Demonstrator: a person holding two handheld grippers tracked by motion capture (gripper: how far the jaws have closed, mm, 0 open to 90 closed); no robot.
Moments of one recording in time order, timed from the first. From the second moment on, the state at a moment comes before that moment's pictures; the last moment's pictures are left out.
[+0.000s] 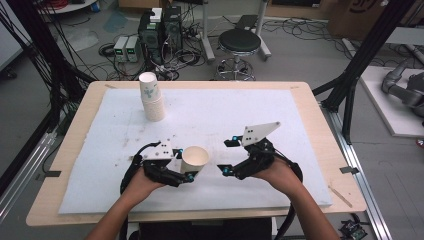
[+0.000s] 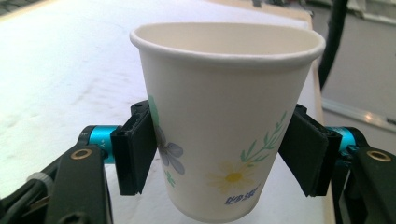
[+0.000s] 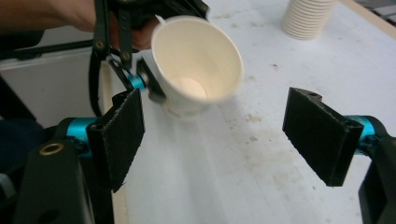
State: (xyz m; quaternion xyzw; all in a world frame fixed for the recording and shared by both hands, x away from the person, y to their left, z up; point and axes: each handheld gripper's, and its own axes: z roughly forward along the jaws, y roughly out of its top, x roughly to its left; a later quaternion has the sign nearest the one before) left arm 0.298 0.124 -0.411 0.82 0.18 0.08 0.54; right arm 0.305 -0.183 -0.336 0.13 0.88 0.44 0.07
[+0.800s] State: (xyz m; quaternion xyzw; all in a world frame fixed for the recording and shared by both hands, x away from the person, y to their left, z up) left arm 0.297 0.197 -0.412 0.72 0.27 0.21 0.60; right arm 0.303 -0.262 -0.396 0.26 0.82 0.47 0.18
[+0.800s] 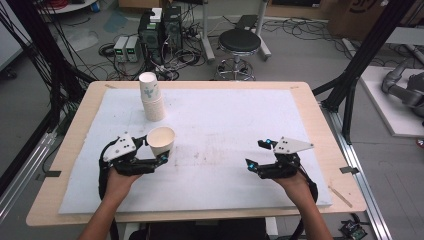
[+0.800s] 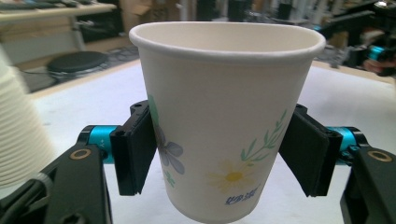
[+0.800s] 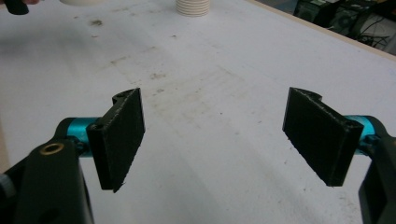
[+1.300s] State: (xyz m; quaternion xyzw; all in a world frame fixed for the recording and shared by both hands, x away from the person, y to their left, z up) left arm 0.294 0.229 -0.416 0.69 0.32 0.26 0.60; right arm 0.310 -0.255 -0.396 0.26 0.81 0.49 0.19
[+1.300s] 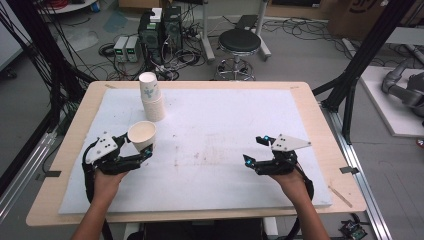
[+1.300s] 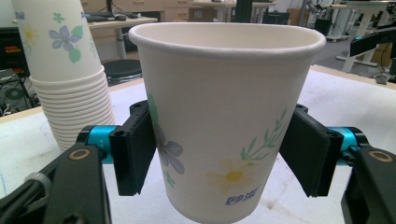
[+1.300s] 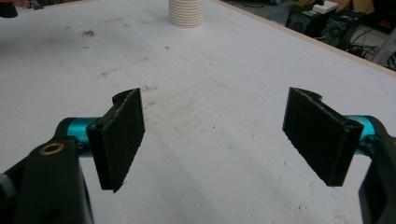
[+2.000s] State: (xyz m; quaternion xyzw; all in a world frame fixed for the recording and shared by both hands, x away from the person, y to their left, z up) left arm 0.302 0.277 -0.424 0.67 0.36 0.31 0.57; right arm 0.308 -0.258 -0.403 0.27 0.81 0.48 0.19
